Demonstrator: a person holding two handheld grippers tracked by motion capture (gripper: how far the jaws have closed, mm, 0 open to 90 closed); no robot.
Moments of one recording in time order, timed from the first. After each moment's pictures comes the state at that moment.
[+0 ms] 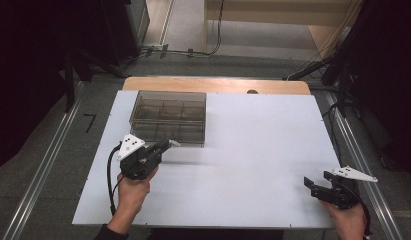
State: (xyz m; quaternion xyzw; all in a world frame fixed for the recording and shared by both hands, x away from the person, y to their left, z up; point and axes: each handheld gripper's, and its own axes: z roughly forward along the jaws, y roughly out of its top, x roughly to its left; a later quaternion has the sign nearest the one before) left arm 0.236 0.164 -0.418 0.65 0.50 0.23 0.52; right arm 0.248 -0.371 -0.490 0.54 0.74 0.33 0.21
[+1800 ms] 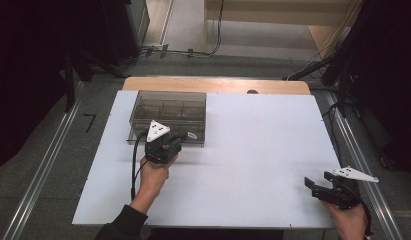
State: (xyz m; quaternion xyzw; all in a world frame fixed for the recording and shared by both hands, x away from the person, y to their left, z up) left arm 0.287 0.126 -0.433 0.68 0.50 0.21 0.50; right arm 0.248 -0.374 -0.490 0.55 0.74 0.33 0.21
